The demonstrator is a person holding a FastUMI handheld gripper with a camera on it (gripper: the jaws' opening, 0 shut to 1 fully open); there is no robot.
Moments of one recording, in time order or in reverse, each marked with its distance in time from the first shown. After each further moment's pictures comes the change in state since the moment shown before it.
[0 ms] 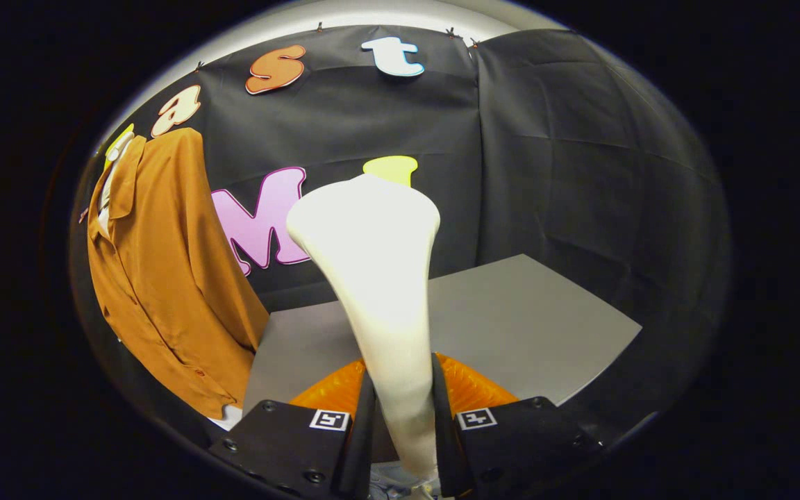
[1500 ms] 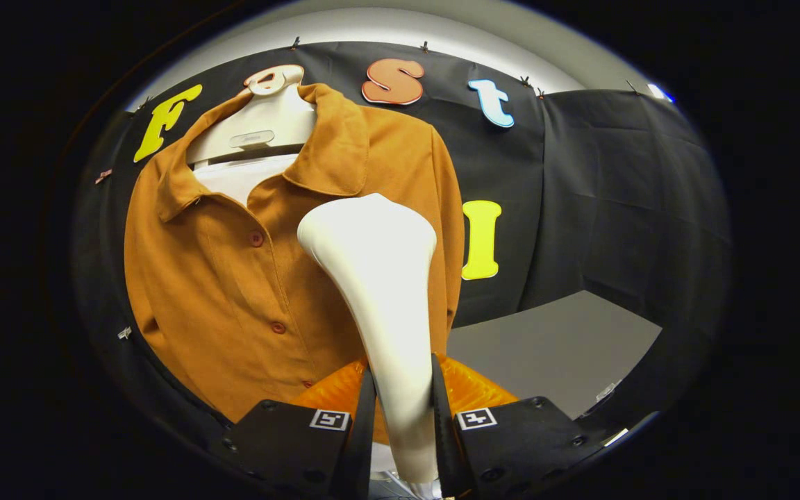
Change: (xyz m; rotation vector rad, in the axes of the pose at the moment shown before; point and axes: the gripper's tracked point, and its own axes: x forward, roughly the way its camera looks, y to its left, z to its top) arm -0.055 0.299 0.002 -0.121 -0.145 0.005
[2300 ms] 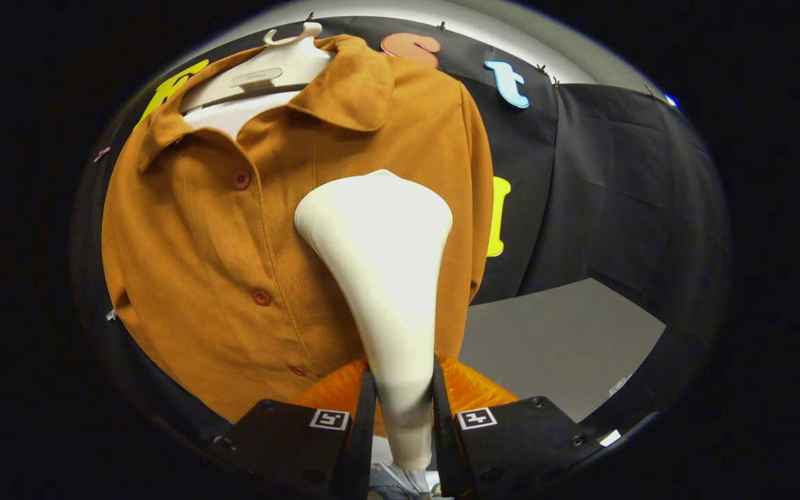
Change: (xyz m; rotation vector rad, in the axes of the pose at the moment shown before) arm 0.034 0.013 -0.048 -0.053 0.130 -0.020
